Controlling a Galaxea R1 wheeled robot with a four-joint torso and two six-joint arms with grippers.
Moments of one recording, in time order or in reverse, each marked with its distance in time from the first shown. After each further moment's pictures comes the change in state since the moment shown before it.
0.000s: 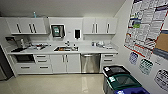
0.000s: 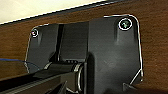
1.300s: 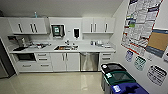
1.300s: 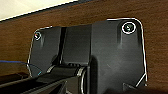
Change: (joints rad) left arm -0.012 0.000 -0.008 0.000 -0.003 0.000; right arm 0.010 0.007 0.002 0.000 0.003 0.000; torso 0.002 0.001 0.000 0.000
